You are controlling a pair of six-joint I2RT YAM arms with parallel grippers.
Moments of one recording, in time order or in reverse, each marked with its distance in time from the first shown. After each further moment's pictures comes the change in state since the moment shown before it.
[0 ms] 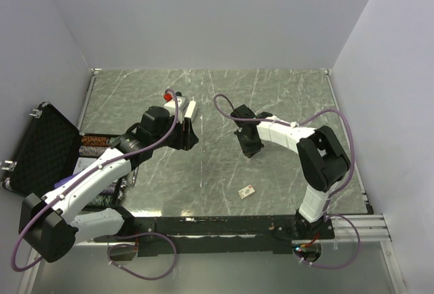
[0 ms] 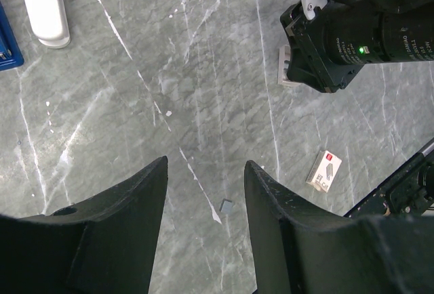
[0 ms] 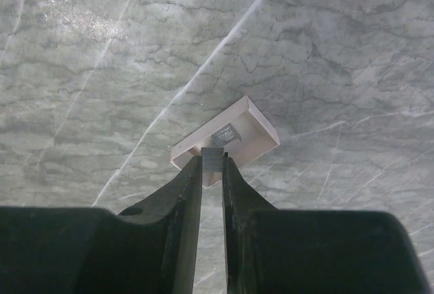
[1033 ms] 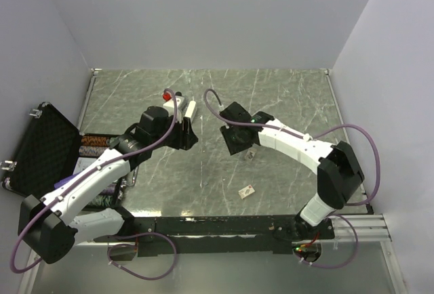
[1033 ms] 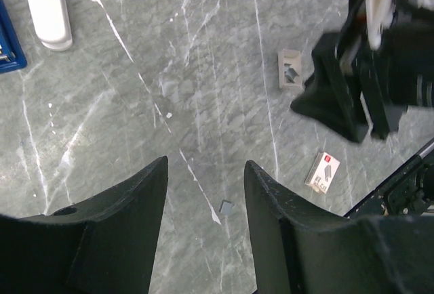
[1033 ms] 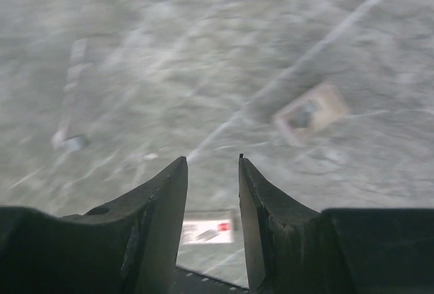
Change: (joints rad) left arm 0.004 -0.008 0.000 0.000 0.000 -0.001; right arm 0.163 -0.164 0.098 -0.084 -0.019 0.051
